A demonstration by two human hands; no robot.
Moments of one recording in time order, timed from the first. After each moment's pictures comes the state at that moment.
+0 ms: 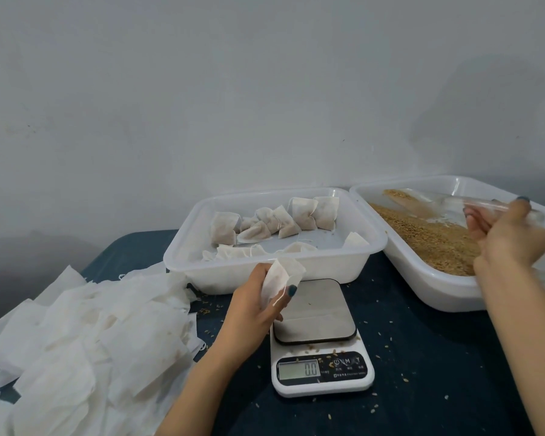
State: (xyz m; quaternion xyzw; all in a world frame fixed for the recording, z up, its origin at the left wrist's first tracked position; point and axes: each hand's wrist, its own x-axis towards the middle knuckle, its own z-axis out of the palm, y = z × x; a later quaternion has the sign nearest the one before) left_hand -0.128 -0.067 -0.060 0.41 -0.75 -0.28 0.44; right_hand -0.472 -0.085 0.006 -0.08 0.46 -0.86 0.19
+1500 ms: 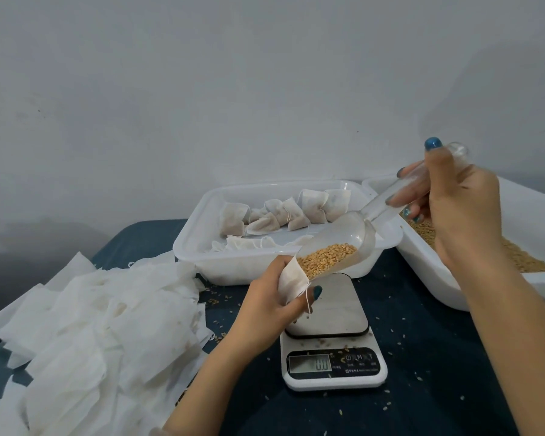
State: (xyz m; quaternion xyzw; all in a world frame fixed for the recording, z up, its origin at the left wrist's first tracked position) left_hand -0.129 -0.064 -0.060 0.38 -0.73 -0.36 0.43; right_hand -0.352 -0.045 0.063 -0.49 0.44 -0.73 0.19
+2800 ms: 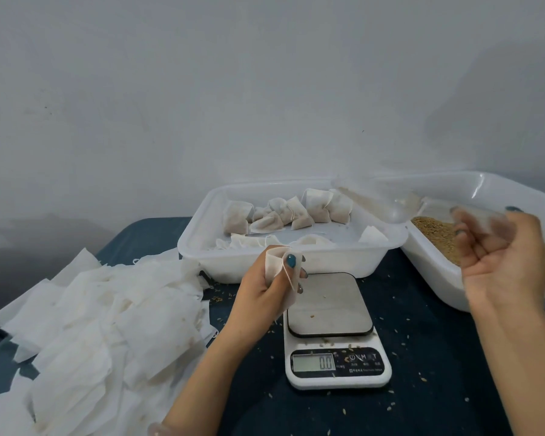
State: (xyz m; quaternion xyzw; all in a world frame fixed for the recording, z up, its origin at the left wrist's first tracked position) left_hand -0.126 -0.059 -0.046 0.36 -0.68 -0.39 0.50; right_hand -0.382 -0.023 0.019 -0.16 0.33 -0.86 0.35
